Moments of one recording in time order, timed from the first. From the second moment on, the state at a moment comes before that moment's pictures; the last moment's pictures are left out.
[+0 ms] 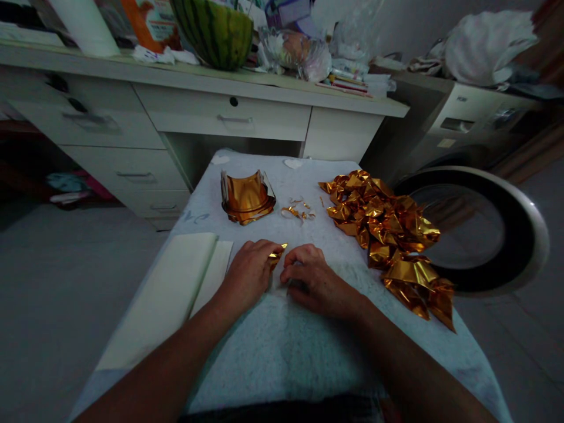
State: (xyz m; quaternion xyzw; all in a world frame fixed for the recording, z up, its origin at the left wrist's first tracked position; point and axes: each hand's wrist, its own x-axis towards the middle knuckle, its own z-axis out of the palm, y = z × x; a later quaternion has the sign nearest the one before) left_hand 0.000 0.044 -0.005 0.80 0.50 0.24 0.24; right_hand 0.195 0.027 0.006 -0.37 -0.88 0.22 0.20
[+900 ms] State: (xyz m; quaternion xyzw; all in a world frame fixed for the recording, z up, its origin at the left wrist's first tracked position) left_hand -0.016 0.041 0.012 0.81 0.45 0.18 0.33; right_hand 0.170 0.030 0.004 -0.48 -0.81 0.26 0.19
